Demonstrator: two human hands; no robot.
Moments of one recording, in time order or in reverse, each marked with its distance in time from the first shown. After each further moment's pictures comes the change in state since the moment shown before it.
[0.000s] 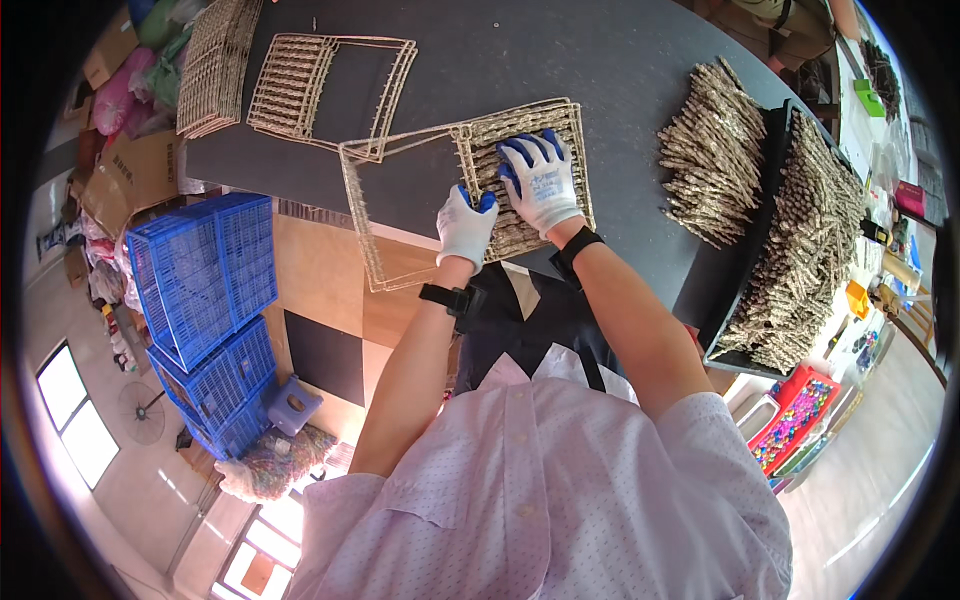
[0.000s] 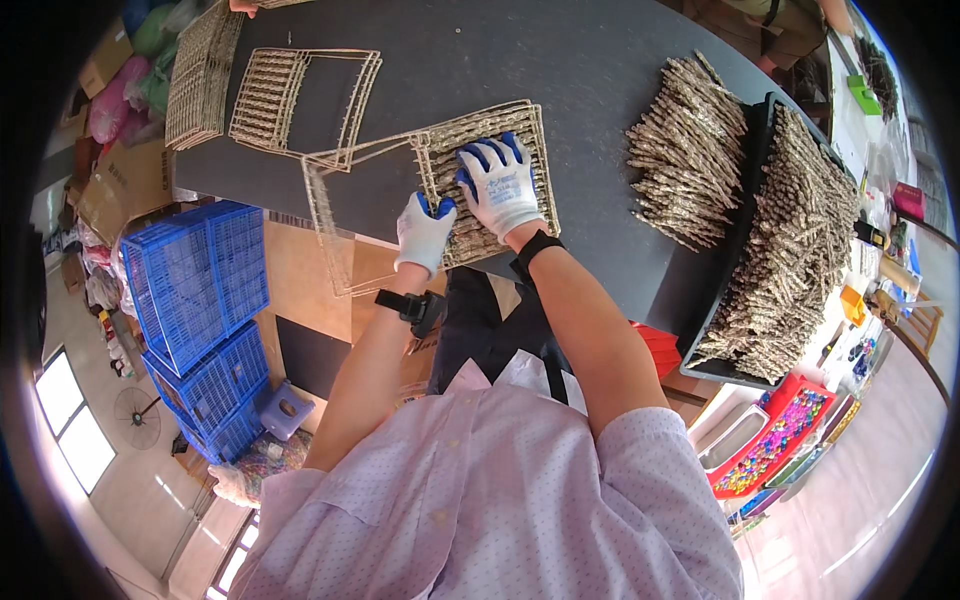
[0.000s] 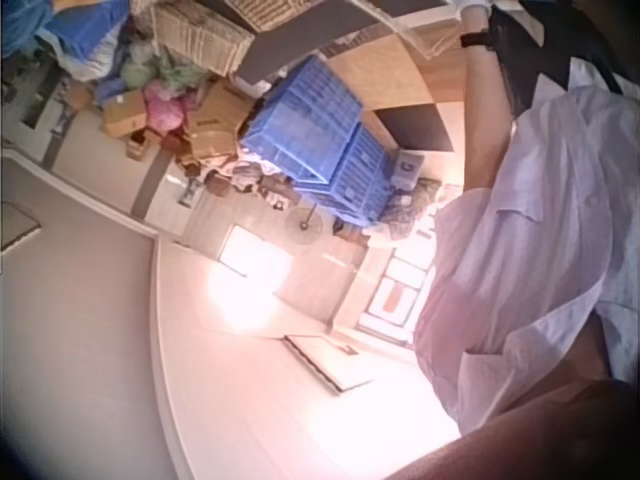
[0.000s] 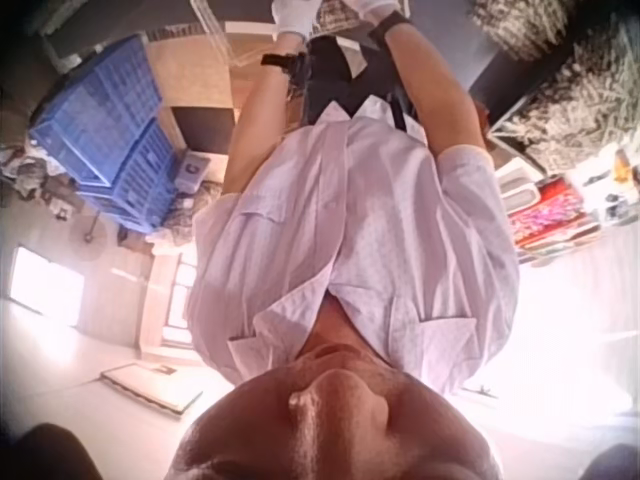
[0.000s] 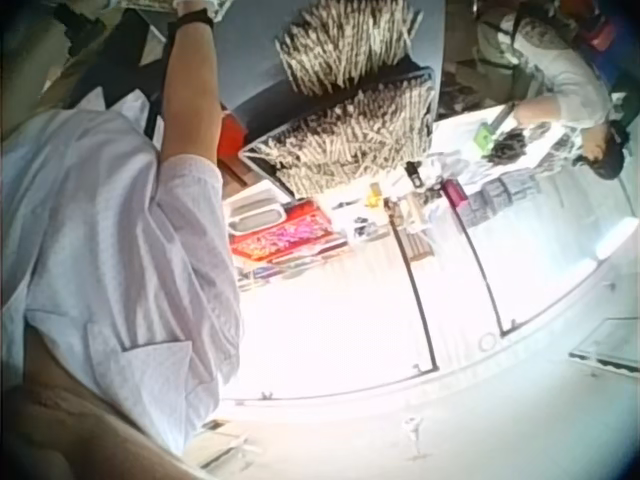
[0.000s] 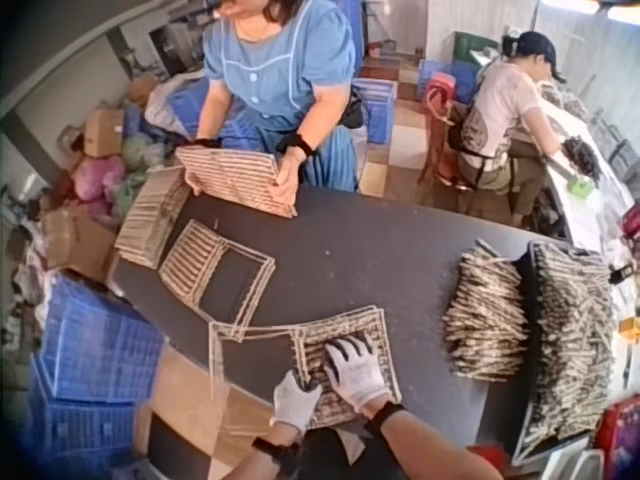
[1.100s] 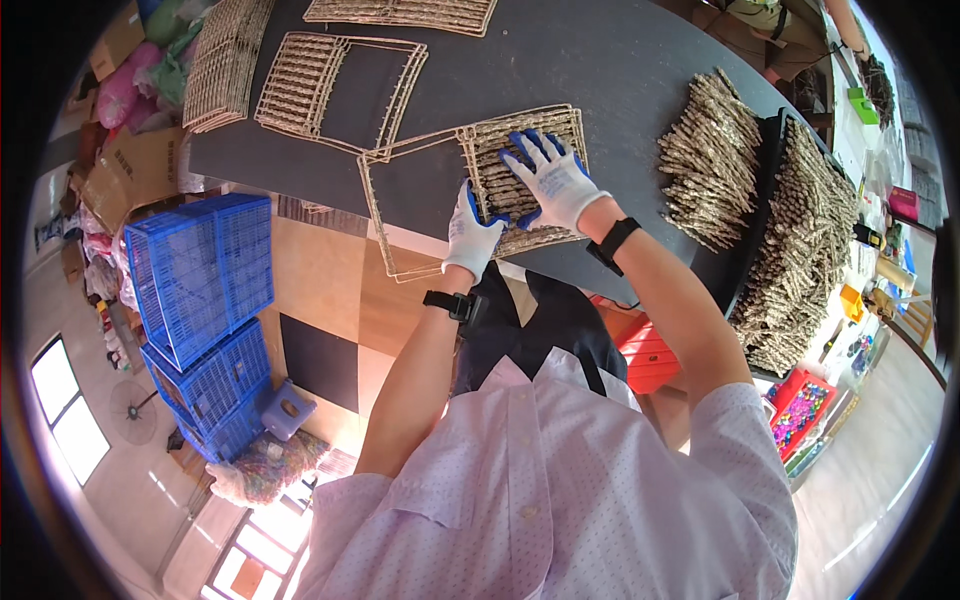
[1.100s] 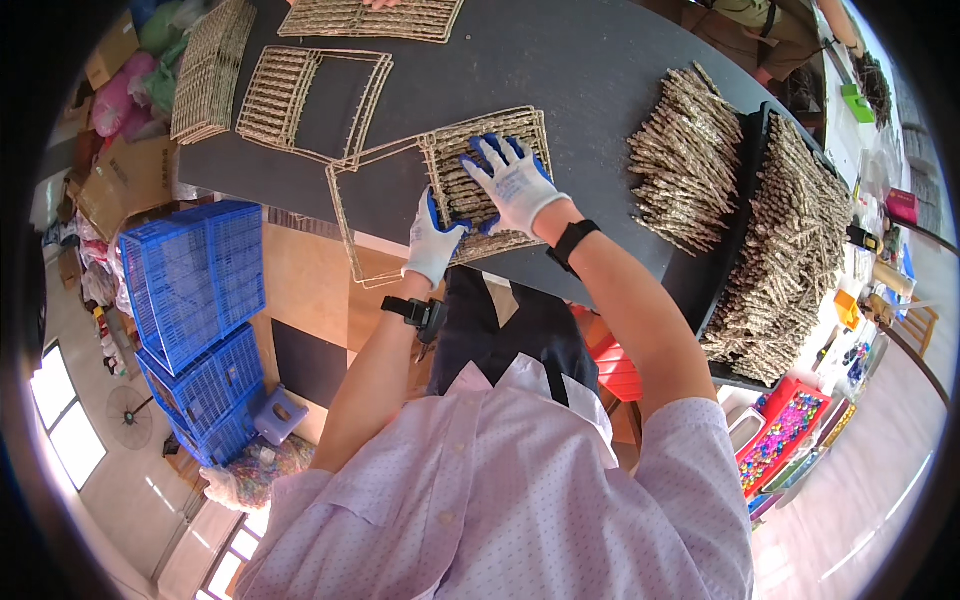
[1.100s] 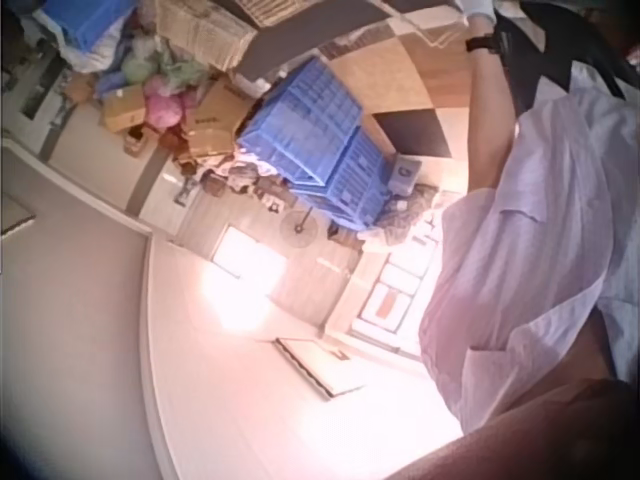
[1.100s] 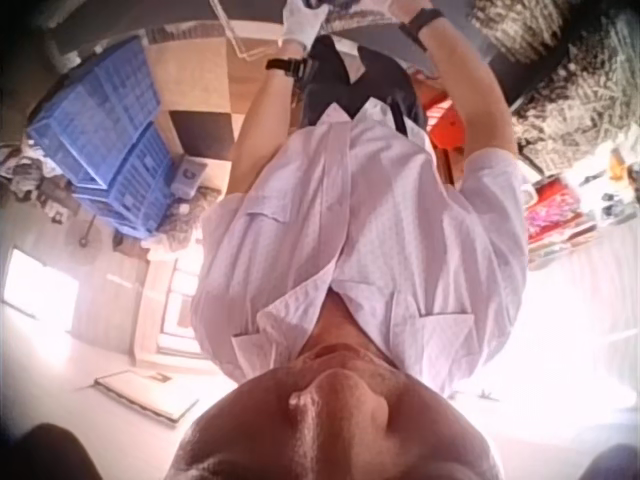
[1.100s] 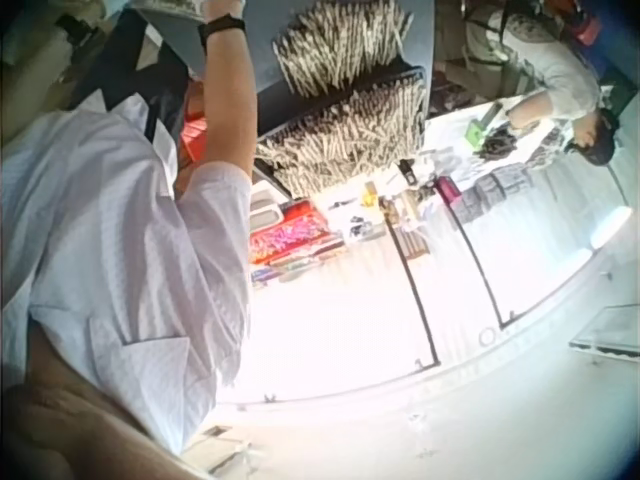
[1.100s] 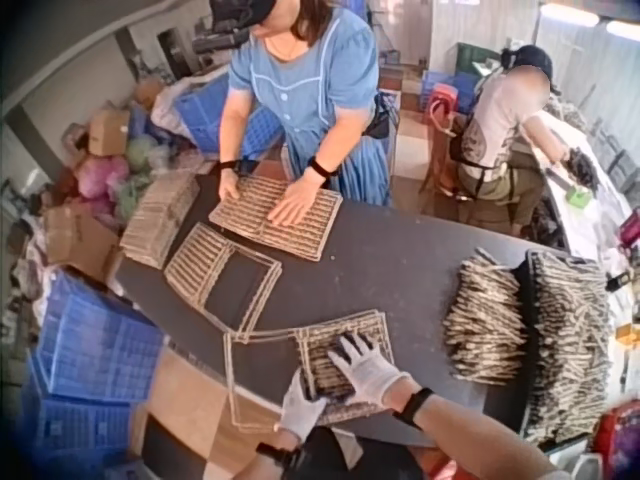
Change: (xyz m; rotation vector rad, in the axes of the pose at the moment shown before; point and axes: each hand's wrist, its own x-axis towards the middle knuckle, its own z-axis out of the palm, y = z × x) left_hand -0.003 -0.034 0.021 -0.408 -0.115 0.148; right_hand 0.024 -0.001 -0.057 -0.359 -0.730 -0.240
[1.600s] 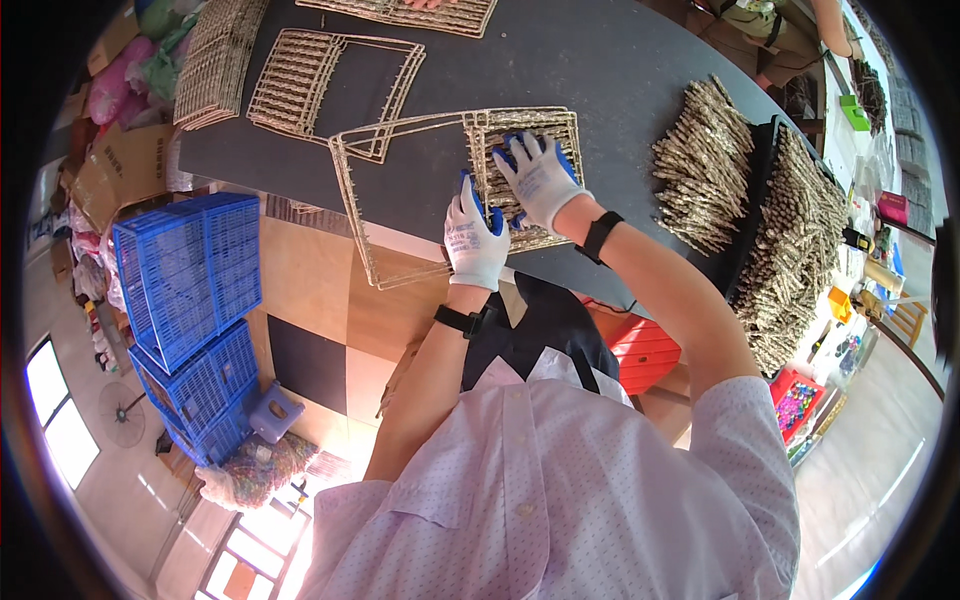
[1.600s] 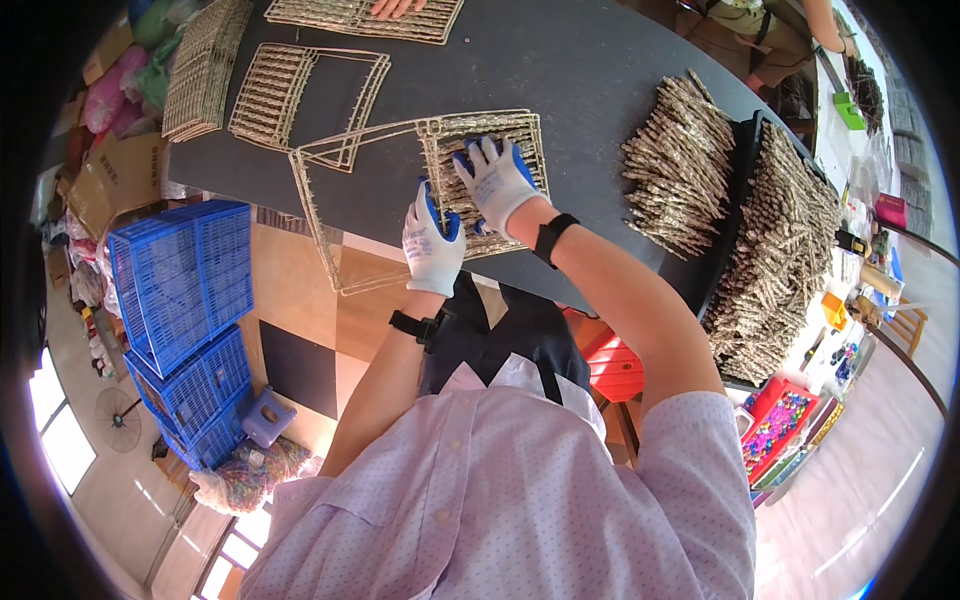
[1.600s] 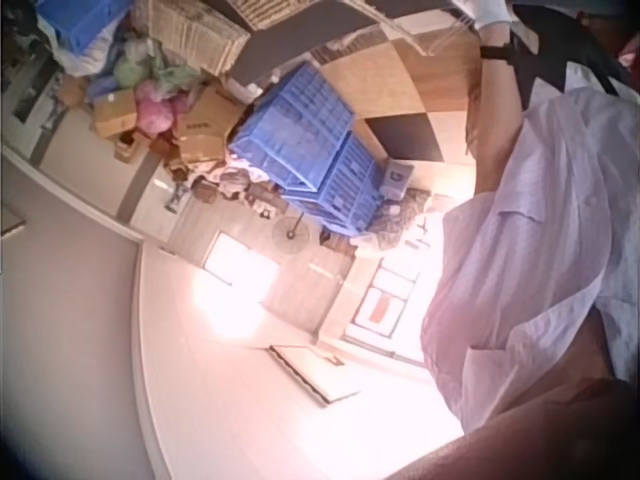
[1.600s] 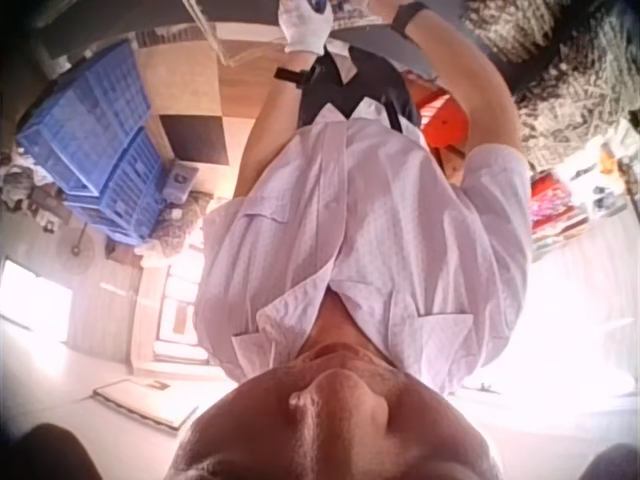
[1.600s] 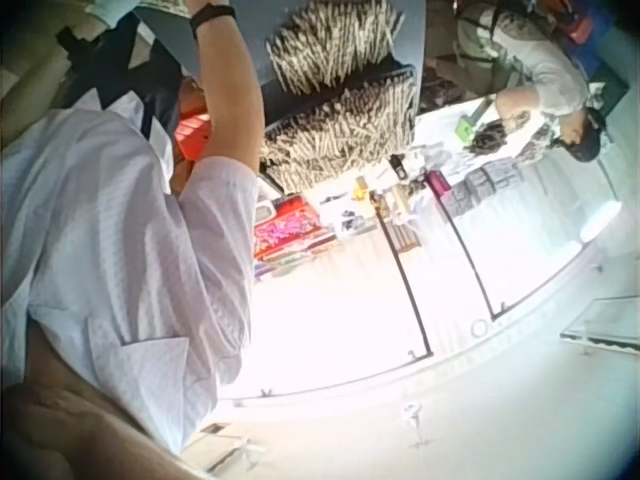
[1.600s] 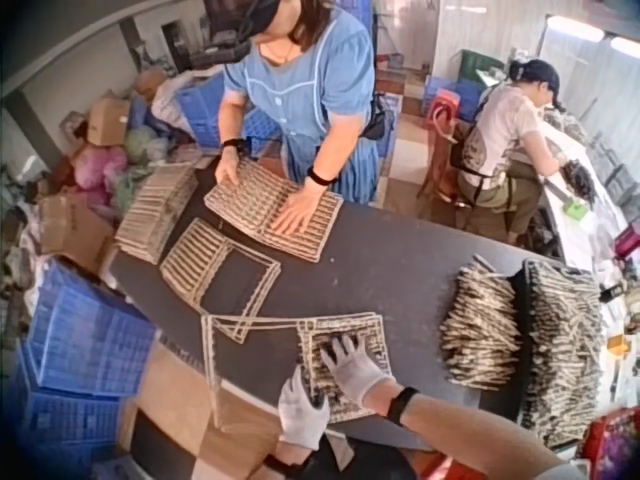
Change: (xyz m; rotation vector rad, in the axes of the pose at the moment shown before) left_hand -0.021 0.055 0.001 0.367 0.272 0.161; right_hand 0.012 -0.018 -0.023 -0.217 -0.144 0.013
